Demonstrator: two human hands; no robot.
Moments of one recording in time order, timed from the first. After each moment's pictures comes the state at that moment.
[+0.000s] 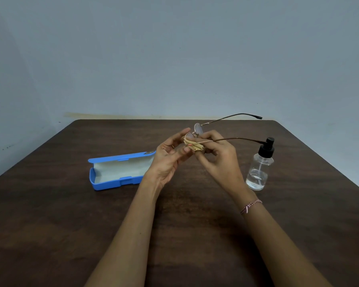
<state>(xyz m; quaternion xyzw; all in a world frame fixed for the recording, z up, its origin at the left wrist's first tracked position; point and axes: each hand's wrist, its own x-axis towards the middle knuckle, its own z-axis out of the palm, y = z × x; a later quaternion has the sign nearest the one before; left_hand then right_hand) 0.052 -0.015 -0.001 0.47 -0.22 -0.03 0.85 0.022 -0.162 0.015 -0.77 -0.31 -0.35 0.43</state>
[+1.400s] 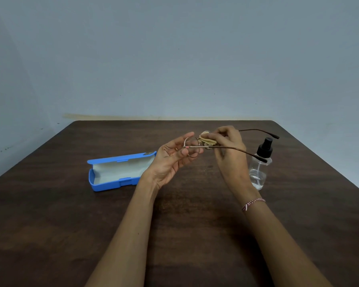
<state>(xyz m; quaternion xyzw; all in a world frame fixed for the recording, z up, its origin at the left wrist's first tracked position) 0.043 -0.013 0.006 0.48 -0.25 -0.09 0.84 0.029 -0.178 0.015 -0.82 -0.18 -0.42 0.34</state>
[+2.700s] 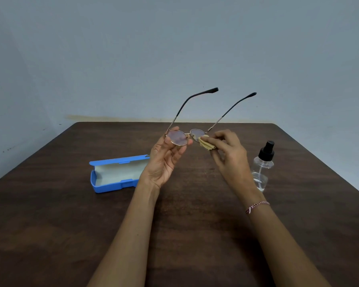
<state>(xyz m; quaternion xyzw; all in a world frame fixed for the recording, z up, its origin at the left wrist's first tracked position) 0.045 -0.004 0.010 0.37 -0.20 -0.04 0.91 0.029 -0.182 0.016 -0.82 -0.24 -0.44 0.27</state>
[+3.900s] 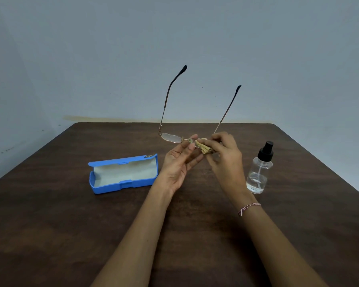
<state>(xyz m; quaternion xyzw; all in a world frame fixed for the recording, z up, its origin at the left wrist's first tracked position) 0.047 -0.035 0.001 0.44 -0.13 -0.07 0.89 0.028 -0.168 0.012 -0.82 -0.21 -0.44 0.30</state>
